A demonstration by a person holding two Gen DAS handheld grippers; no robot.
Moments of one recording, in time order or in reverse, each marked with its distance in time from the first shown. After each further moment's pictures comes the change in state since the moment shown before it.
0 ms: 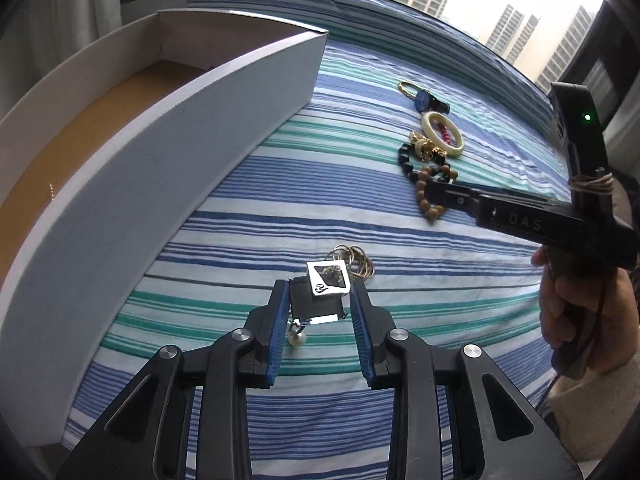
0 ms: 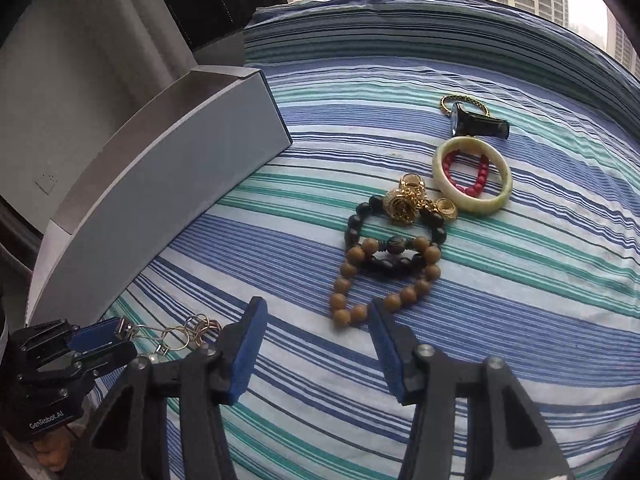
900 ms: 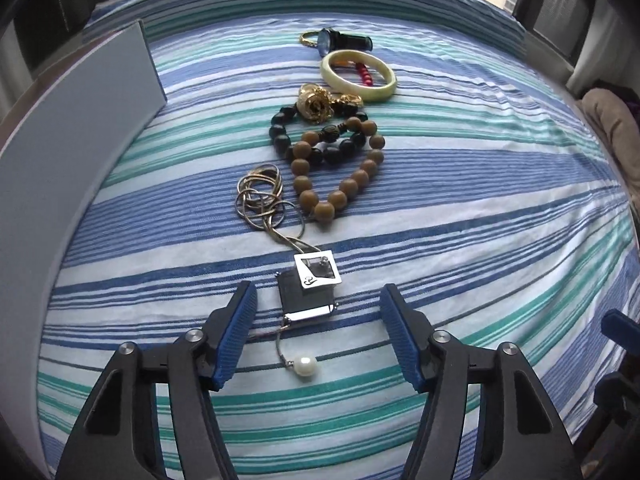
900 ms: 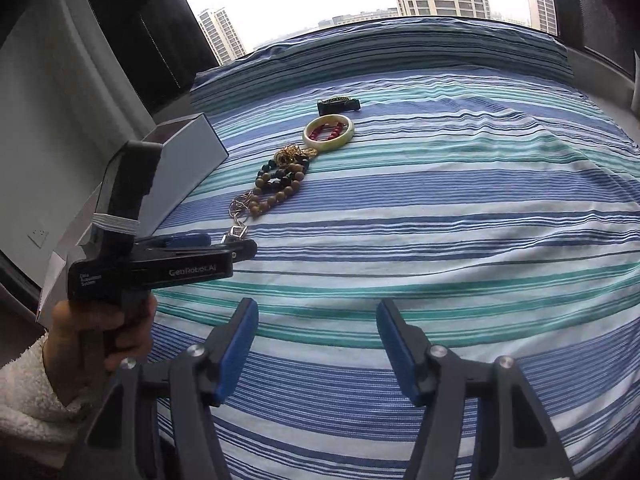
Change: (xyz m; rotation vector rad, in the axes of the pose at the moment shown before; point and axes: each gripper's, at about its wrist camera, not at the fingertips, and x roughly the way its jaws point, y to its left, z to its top) left arm 0.092 -0.123 0.014 0.273 0.033 0.062; right arm -0.131 -0.060 -0.149 0.246 -0.194 -0.092
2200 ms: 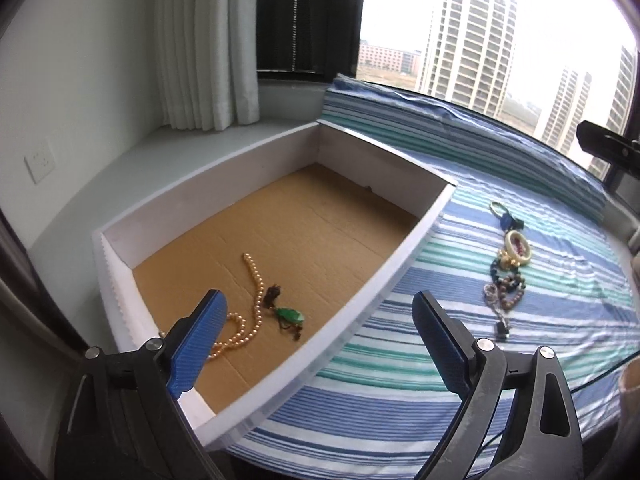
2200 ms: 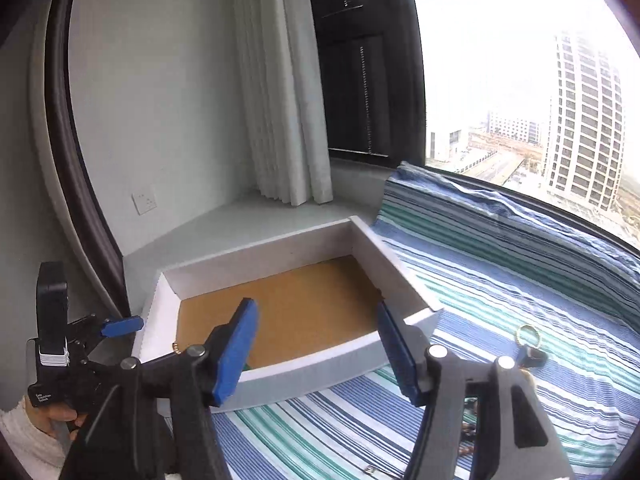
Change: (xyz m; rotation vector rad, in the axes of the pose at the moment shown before) left arm -0.221 0.219 -0.071 -0.377 -0.287 0.244; right arm -0.035 0.276 0.163 -0.538 -0.218 0.280
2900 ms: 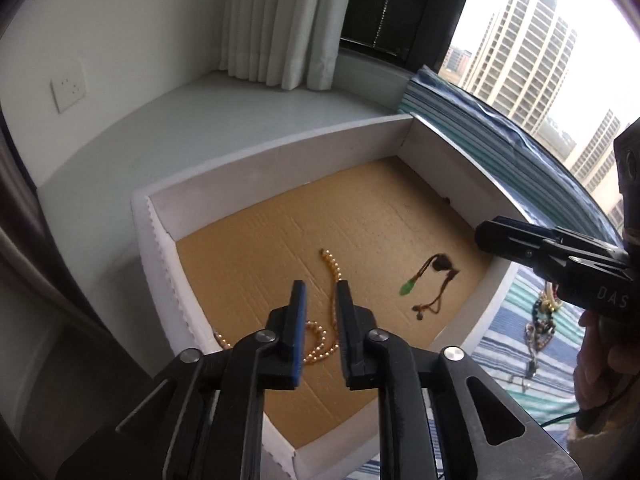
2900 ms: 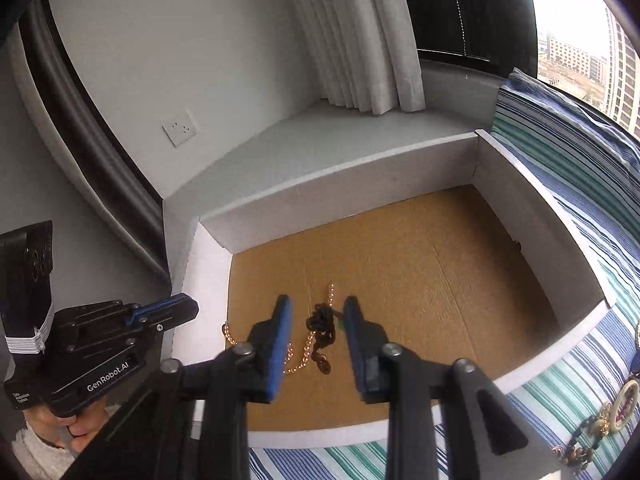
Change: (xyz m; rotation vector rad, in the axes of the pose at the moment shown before) left arm 0.031 0.128 0.023 -0.248 0.103 0.065; right arm 0.189 0.098 0.006 0.010 0.351 0.289
